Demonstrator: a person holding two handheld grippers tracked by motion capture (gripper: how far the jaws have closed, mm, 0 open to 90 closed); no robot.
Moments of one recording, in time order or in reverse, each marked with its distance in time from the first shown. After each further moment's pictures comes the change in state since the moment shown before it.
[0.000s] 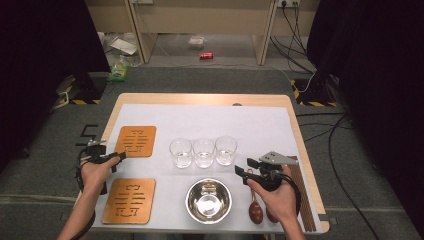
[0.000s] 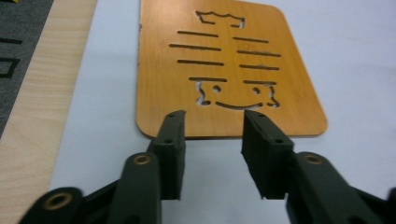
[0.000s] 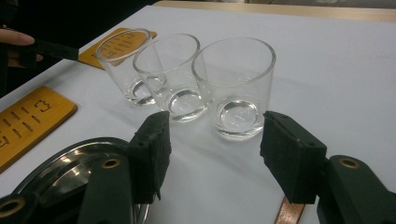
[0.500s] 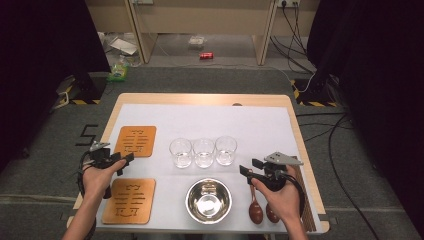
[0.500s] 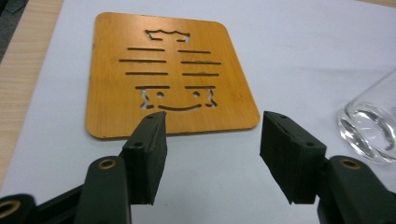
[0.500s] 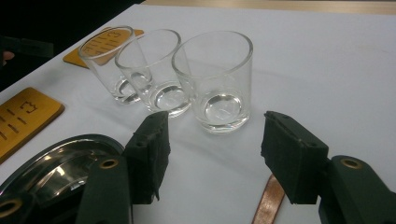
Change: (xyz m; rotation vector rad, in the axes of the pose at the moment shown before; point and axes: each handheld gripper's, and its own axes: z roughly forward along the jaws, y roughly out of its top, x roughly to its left) left arm -0.029 -0.006 -0.021 -0.055 -0.073 0.057; right arm -0.011 -0.005 -0.005 0.004 -0.031 0.032
